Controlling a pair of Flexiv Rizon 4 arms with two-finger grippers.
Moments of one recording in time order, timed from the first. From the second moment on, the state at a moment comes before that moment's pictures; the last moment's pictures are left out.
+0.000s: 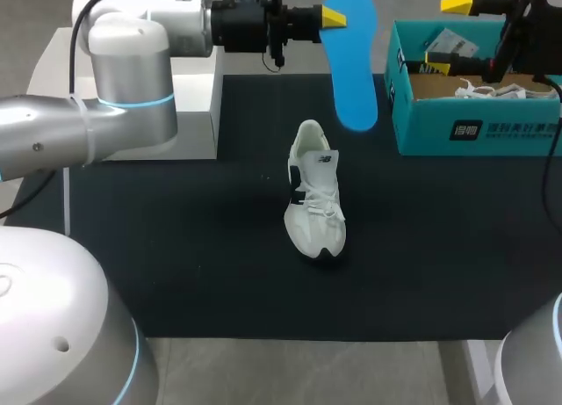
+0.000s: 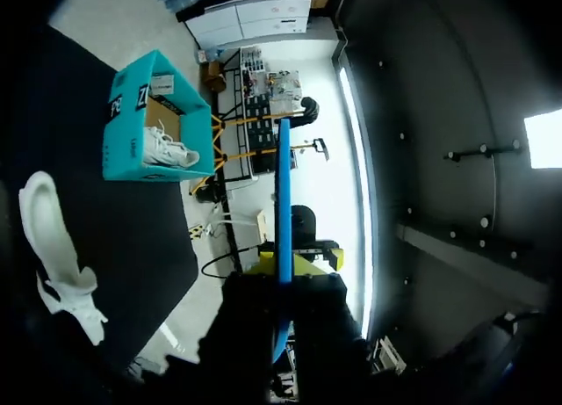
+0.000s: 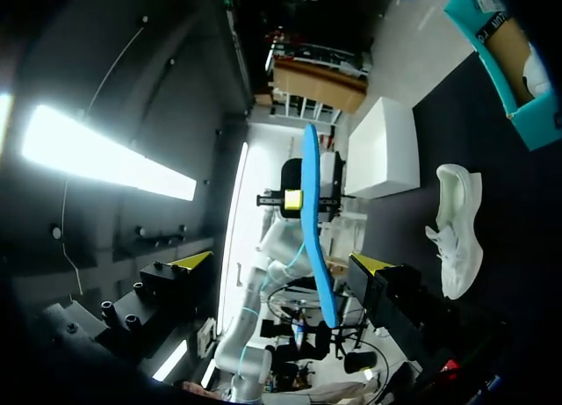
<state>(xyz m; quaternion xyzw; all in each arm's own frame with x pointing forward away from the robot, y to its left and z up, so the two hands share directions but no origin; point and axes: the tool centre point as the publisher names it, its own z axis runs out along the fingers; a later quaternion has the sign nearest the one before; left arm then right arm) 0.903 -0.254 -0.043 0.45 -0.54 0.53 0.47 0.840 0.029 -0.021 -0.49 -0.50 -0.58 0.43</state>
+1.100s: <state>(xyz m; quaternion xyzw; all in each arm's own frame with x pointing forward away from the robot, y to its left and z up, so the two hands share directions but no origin) 0.918 -0.263 -0.036 0.09 -0.69 0.70 0.14 0.840 0.030 -0.021 -0.49 -0.50 -0.58 0.43</state>
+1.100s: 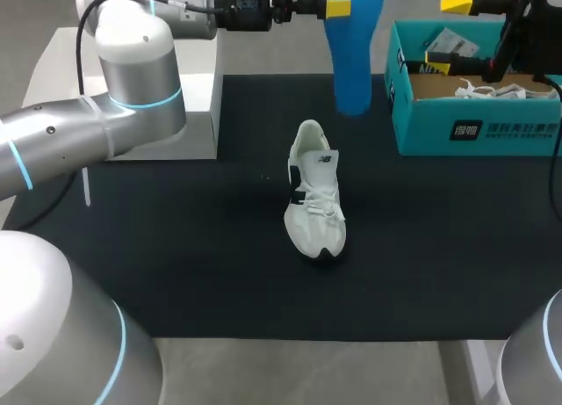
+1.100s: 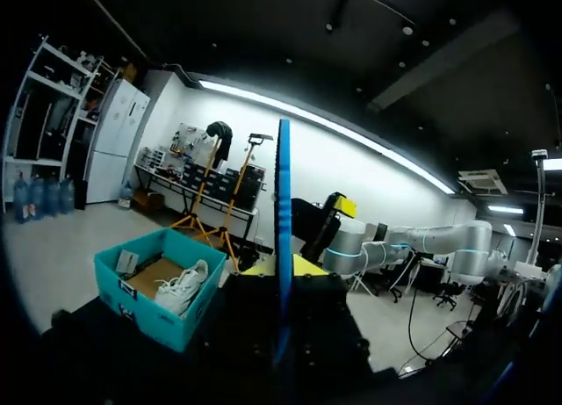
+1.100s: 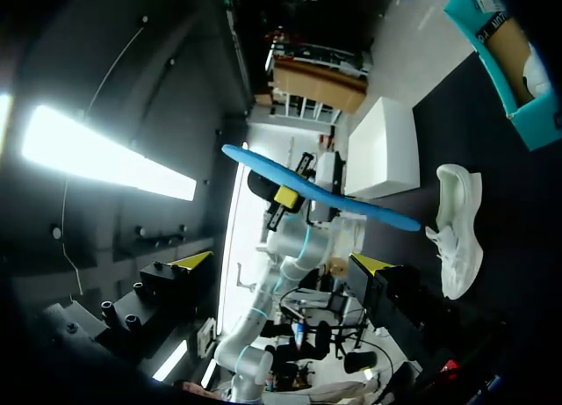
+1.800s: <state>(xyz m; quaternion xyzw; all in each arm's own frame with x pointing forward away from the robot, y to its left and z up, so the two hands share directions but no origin) 0.927 -0.267 -0.011 -0.17 -0.65 0.73 -0.09 0.840 0.030 -0.021 -0.49 -0.50 -0.58 0.43</state>
